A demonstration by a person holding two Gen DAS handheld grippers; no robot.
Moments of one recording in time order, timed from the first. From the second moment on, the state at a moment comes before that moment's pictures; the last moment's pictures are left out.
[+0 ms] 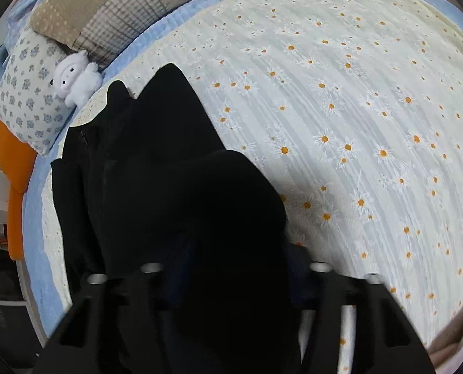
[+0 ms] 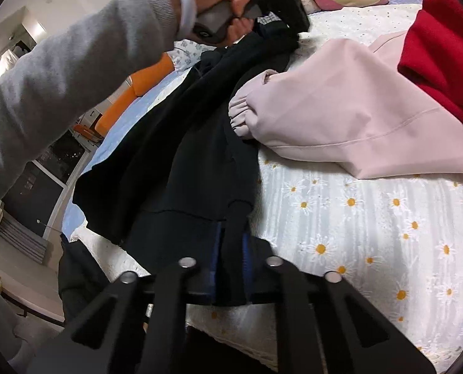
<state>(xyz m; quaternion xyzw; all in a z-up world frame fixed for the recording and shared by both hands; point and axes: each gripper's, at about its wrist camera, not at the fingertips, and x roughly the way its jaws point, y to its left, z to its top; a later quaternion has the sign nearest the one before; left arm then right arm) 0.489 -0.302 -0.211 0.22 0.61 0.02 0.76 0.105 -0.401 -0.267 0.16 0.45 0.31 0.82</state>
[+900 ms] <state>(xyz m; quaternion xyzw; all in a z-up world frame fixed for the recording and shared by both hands) 0.498 0.036 -0.172 -0.25 0.54 -0.21 0.77 0.090 -0.208 -0.182 -0.06 0.45 0.44 0.78</state>
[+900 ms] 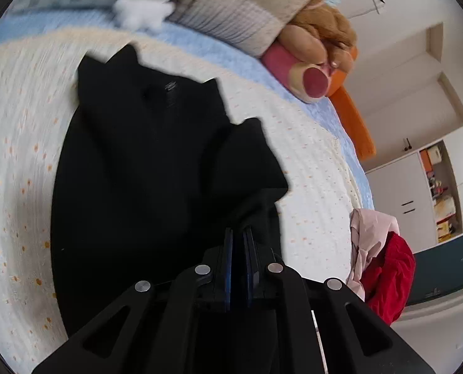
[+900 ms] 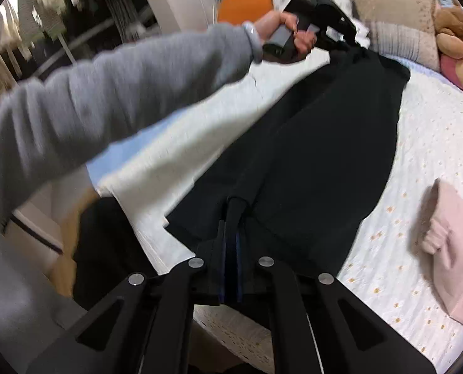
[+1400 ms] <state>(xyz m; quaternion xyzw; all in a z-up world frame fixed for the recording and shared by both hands) 0.478 0.052 -0.153 -0.19 0.50 -0.16 0.83 0.085 -0.211 -0.229 -0.09 0.49 0.43 0.76</state>
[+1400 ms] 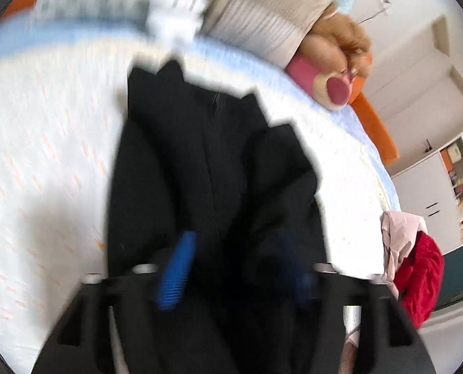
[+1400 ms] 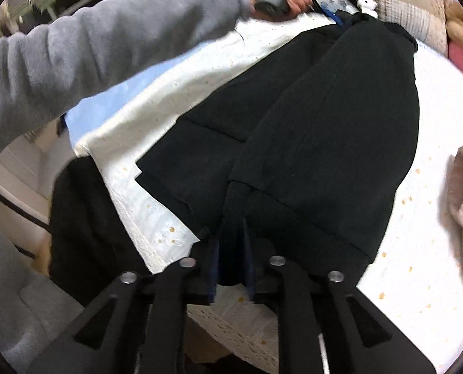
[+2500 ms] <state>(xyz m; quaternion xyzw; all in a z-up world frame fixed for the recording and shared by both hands) 0.535 -0.076 -0.175 -0.20 0.48 -0.28 0.81 0.134 -0.277 -0.230 0.08 0.47 0.39 0.79</state>
